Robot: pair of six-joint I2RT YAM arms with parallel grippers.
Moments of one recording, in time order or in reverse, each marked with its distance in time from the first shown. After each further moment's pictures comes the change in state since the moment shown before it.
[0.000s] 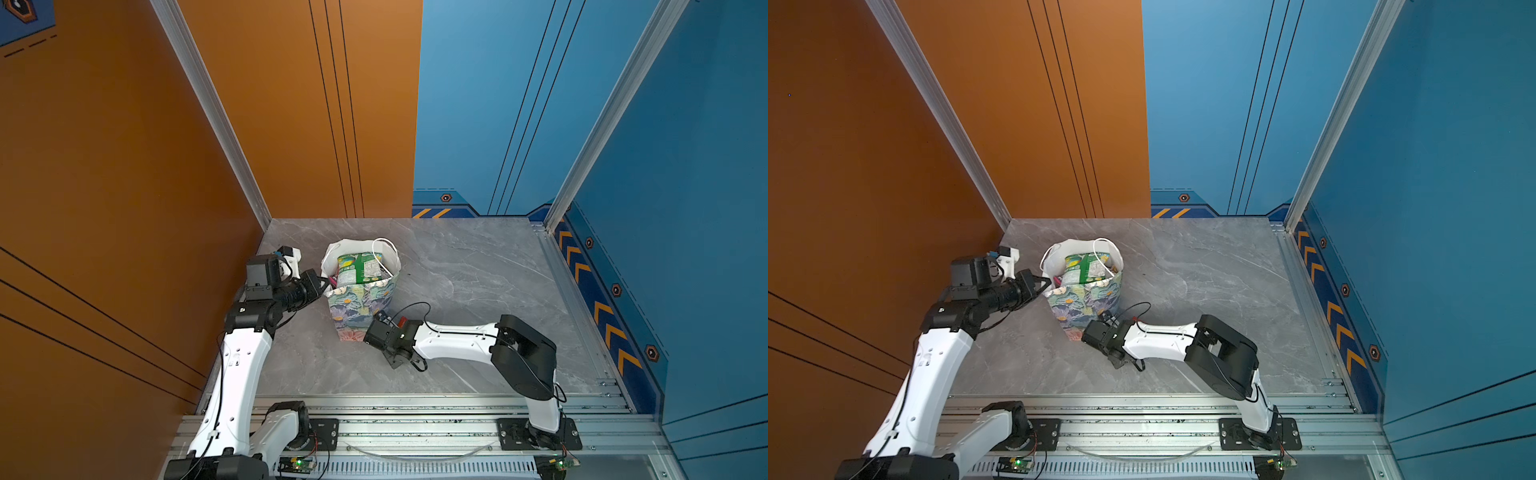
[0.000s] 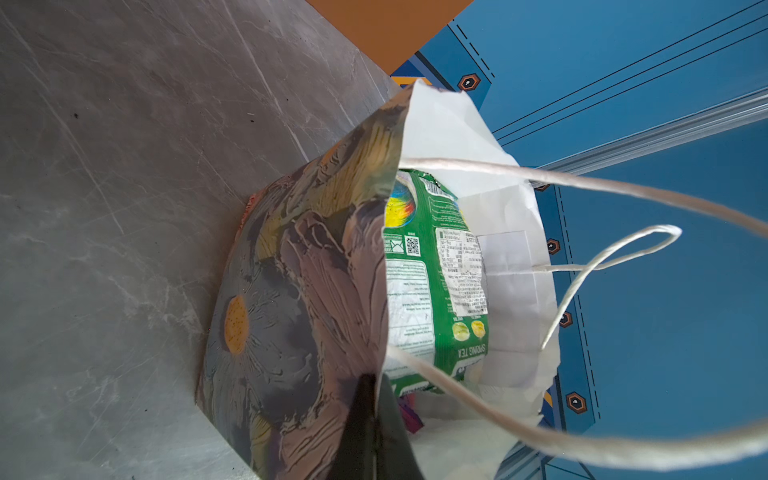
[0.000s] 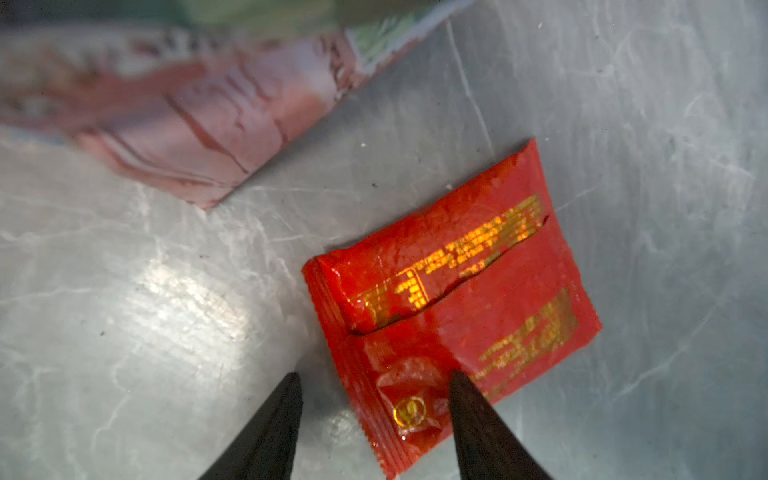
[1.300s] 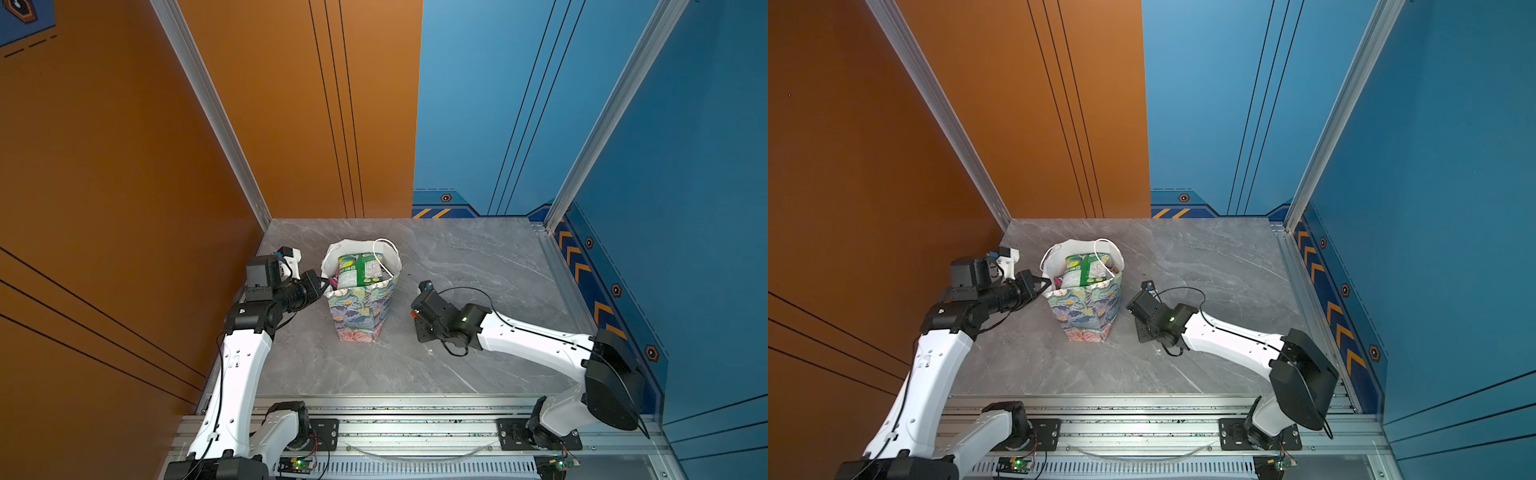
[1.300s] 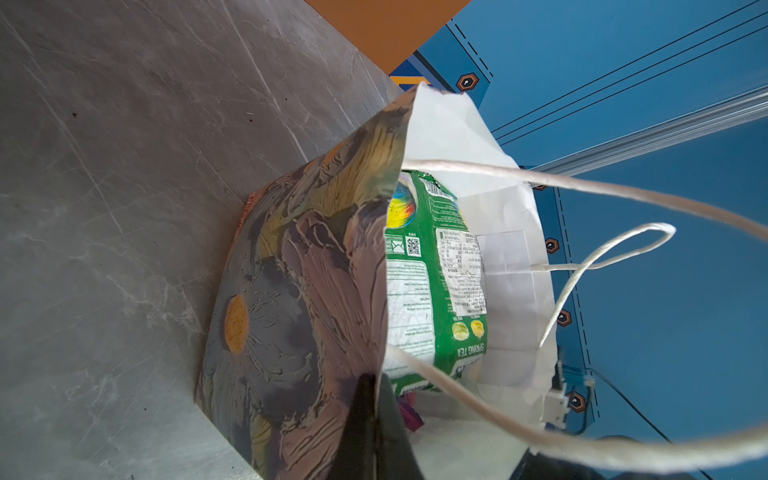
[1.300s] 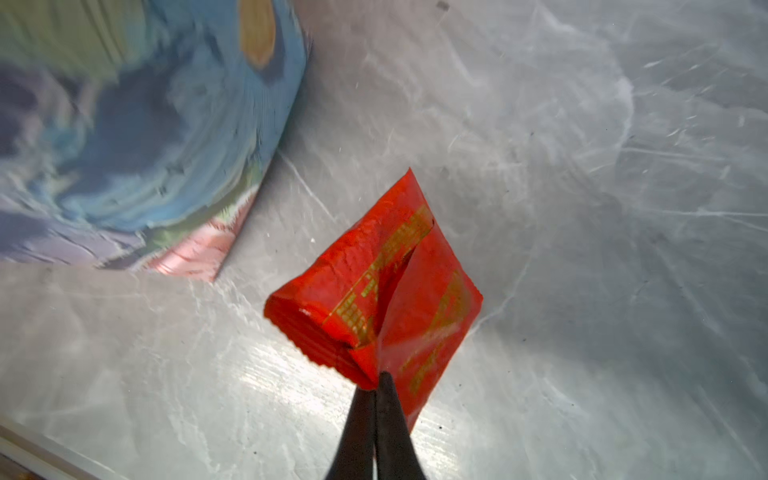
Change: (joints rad) left arm 0.000 -0.006 -0.002 0.000 0.001 -0.001; right arm -0.234 -0.503 -0.270 0.129 -0.112 0.117
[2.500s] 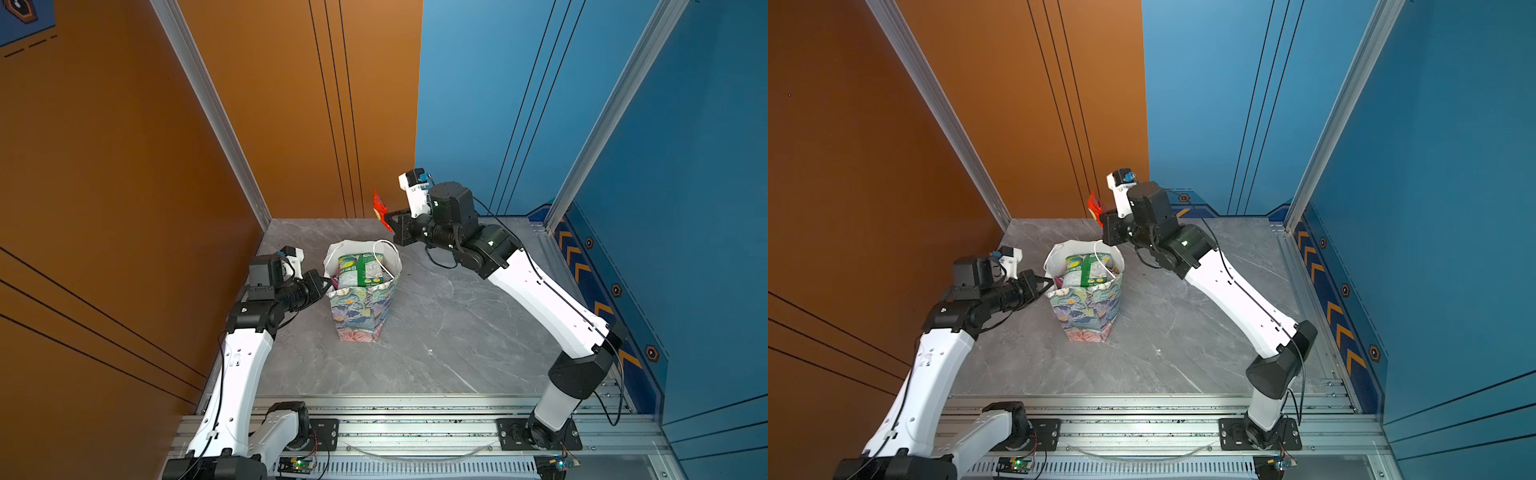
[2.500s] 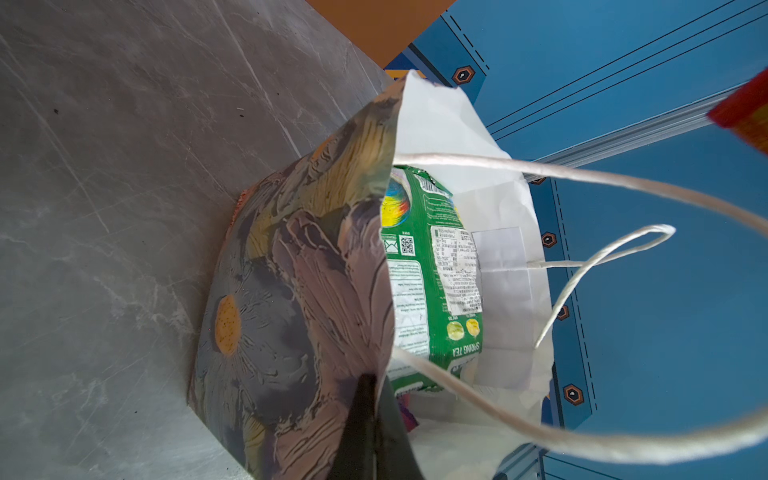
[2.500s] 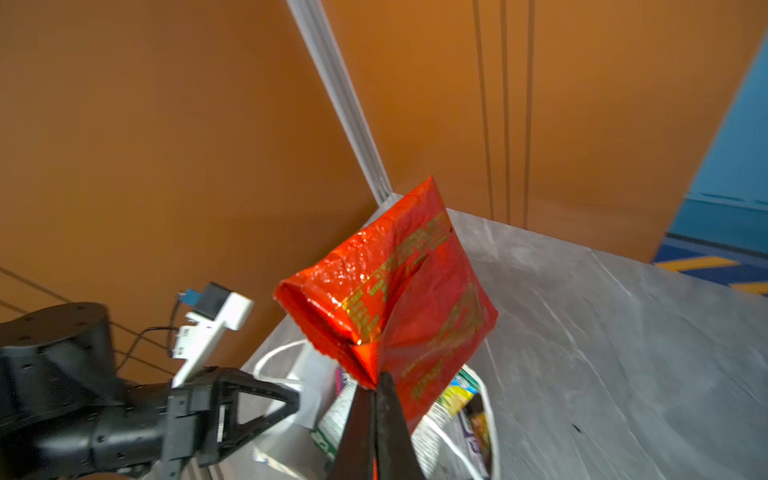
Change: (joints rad) left arm -0.026 0.010 0.000 0.009 -0.001 -0.003; right arm -0.106 0.301 1.041 -0.044 -0.325 -0.278
